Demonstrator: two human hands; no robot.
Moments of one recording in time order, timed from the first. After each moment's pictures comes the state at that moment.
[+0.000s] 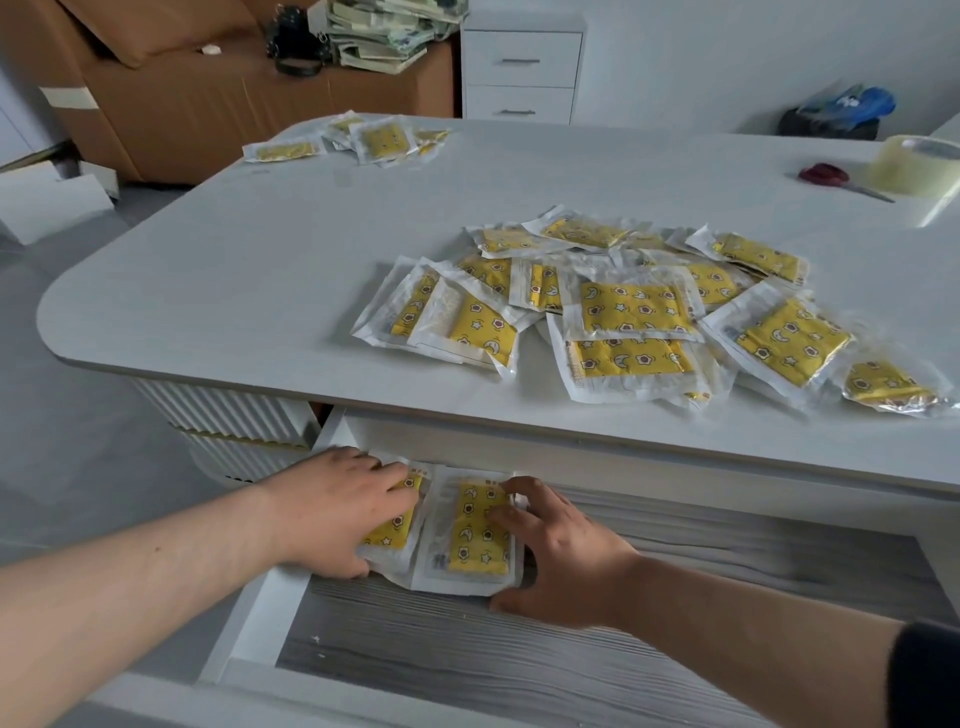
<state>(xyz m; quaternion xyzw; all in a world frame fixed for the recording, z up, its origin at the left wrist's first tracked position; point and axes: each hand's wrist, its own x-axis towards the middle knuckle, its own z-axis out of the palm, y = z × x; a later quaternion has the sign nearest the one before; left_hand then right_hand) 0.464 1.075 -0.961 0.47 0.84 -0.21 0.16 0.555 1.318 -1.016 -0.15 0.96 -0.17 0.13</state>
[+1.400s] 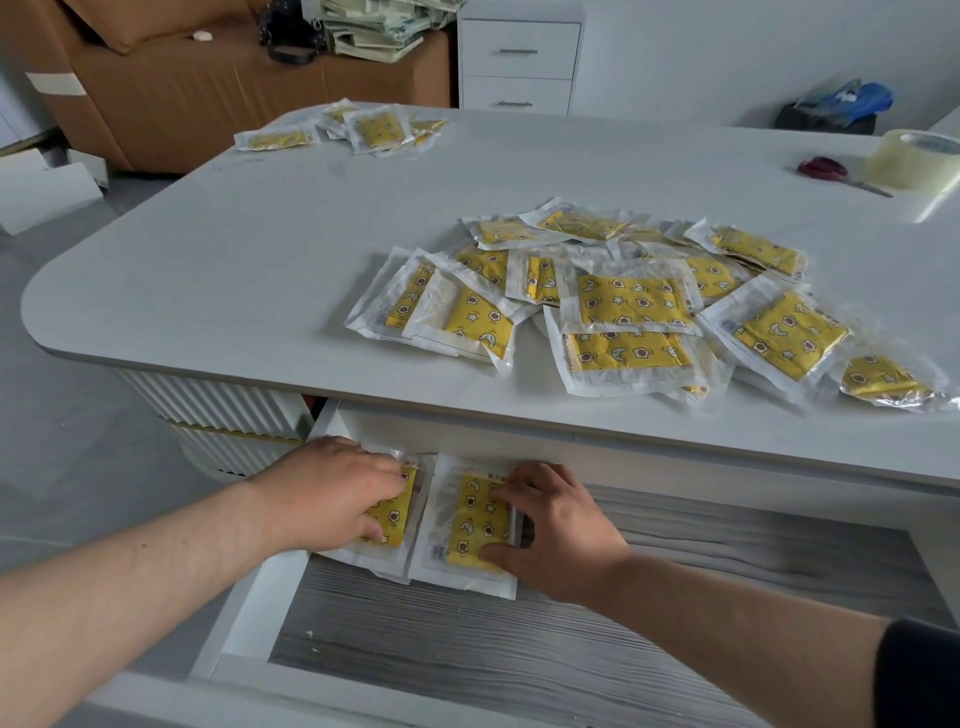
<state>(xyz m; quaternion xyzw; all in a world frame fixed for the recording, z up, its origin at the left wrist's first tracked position) 0.449 1.068 -0.981 0.45 0.87 -0.13 0.13 0.547 1.314 -1.022 -0.07 0.97 -0.22 0.07</state>
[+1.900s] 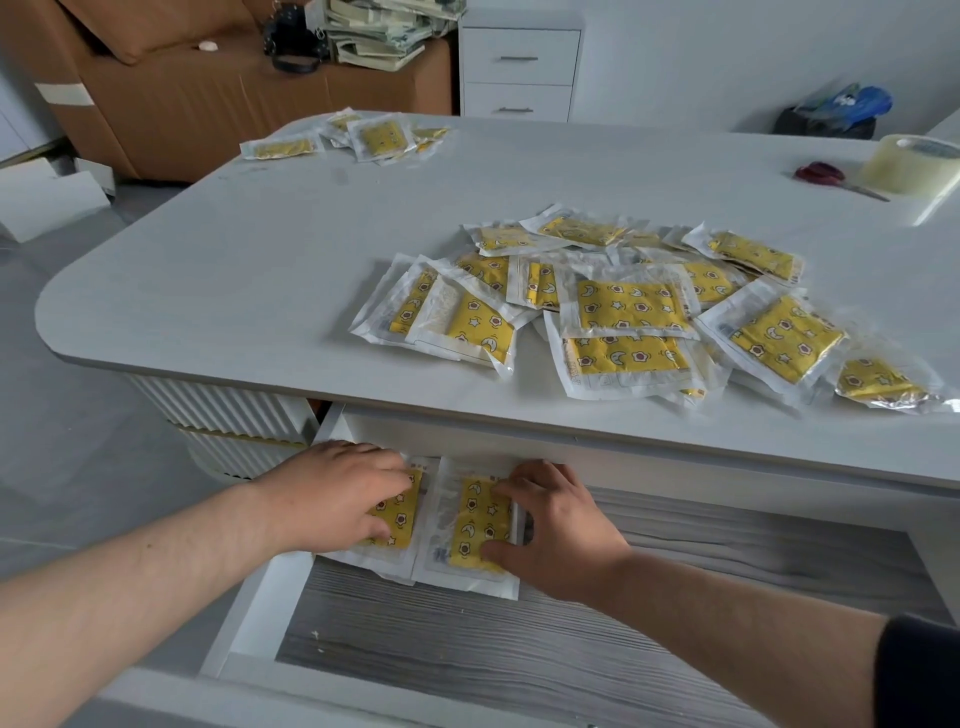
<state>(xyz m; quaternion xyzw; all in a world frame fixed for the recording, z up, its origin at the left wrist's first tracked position) 0.456 1.070 -0.969 0.43 0.89 -0.11 0.15 0.547 1.309 -1.011 -0.06 0.97 -0.23 0.06</state>
